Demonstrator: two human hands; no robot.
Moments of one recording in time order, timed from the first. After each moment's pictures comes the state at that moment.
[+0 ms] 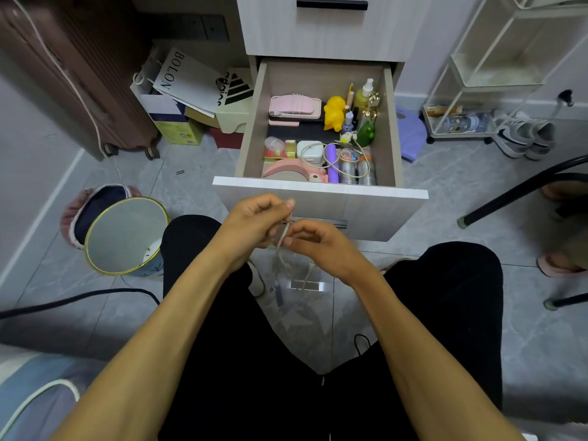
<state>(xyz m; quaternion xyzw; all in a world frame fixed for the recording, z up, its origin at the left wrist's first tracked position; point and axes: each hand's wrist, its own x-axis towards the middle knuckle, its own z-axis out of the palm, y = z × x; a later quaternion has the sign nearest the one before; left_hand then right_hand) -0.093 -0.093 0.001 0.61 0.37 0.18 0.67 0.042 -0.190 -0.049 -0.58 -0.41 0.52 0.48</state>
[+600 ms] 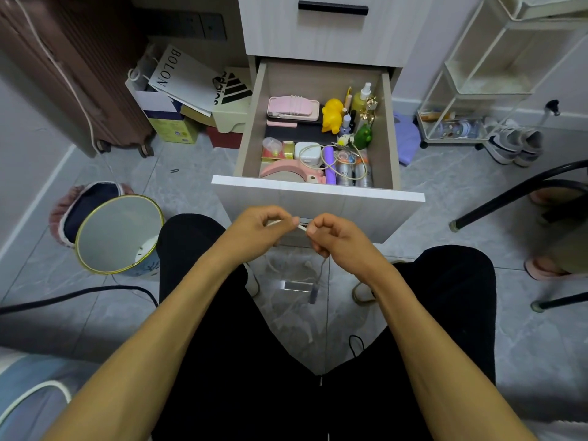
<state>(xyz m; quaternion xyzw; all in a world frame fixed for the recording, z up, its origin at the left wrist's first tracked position) -0.095 -0.091 -0.012 0.73 0.38 0.11 0.55 0.062 -0.198 -0.042 -0.65 -0.39 0.47 0.45</state>
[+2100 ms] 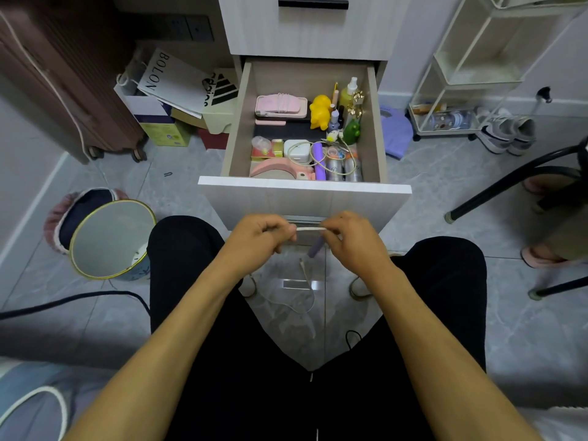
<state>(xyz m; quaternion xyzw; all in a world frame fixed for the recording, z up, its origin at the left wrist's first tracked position) -0.085 -0.116 -0.016 0.71 0.38 0.12 0.57 0.097 -0.215 -0.070 -0.77 -0.58 0.17 0.23</state>
